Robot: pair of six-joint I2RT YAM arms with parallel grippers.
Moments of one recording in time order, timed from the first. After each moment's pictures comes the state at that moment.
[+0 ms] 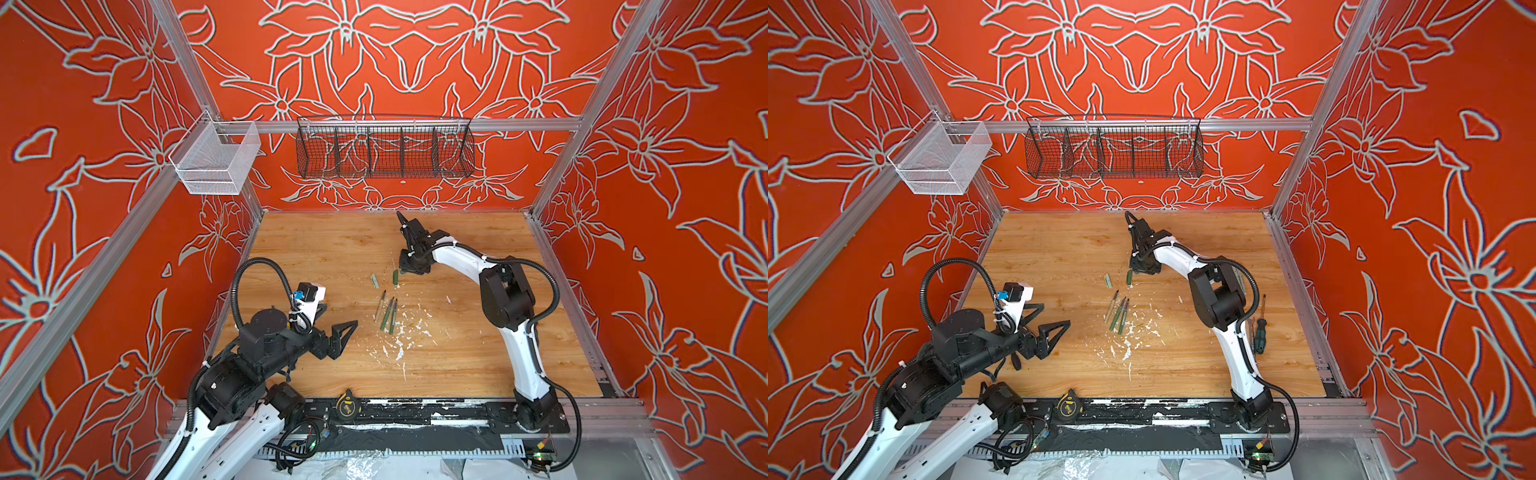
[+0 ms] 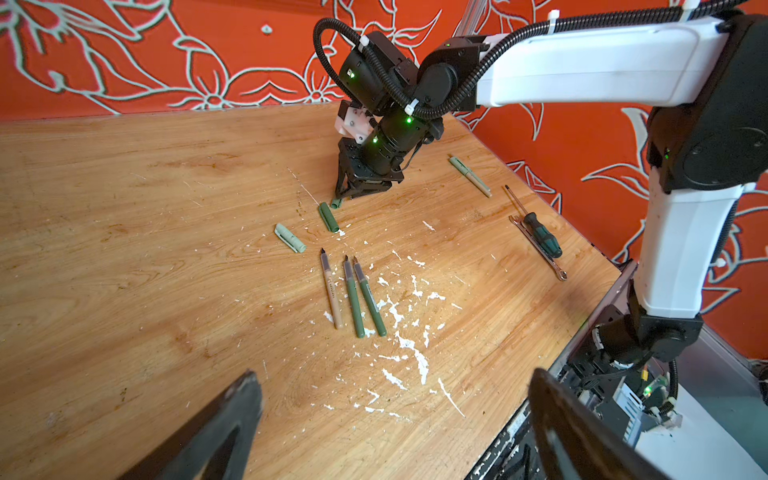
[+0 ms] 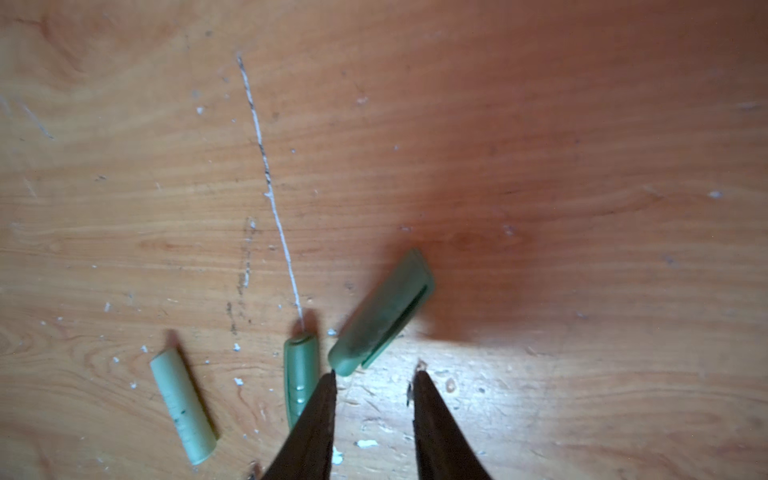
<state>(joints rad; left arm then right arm) -0.52 0.43 0.80 -0.76 0.16 -0.24 0.55 2.26 1.85 -0.75 -0.03 0.69</state>
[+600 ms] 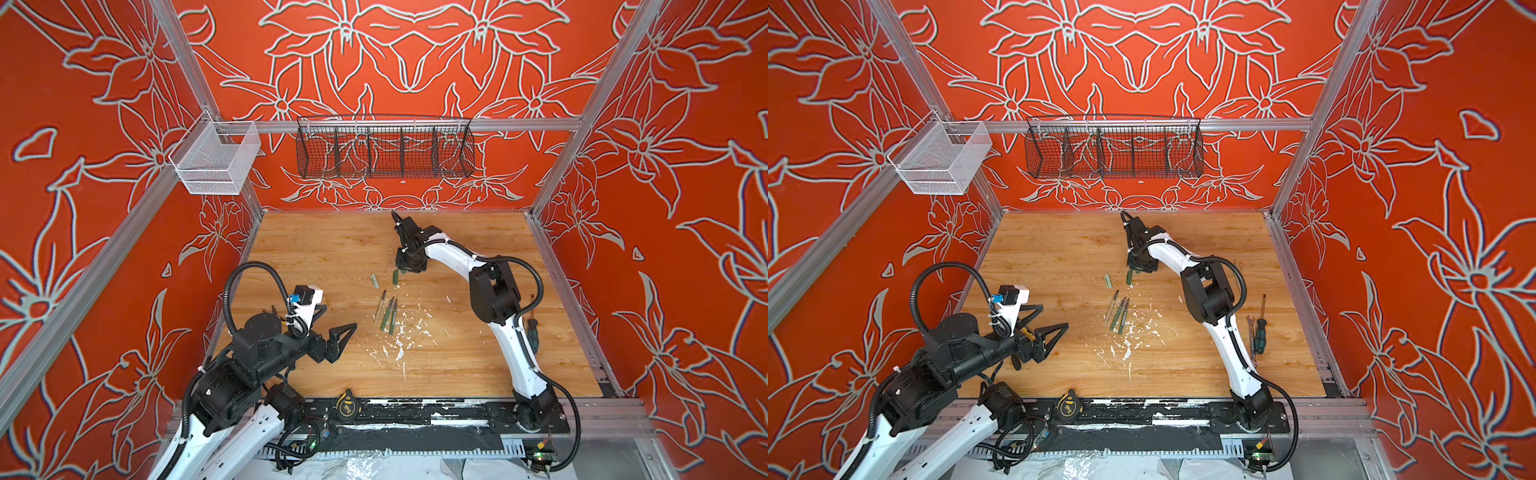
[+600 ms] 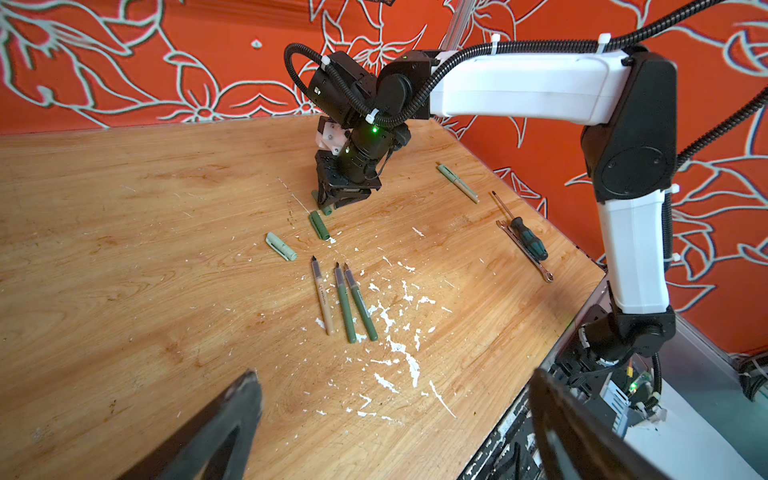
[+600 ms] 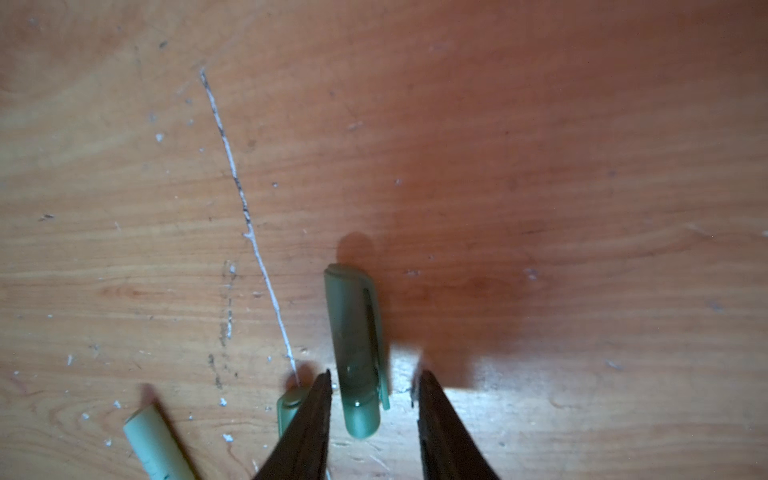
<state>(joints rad) -0.52 0.40 0.80 -0.76 0.18 -0.24 0.54 2.39 2.05 -0.88 0.00 0.72</state>
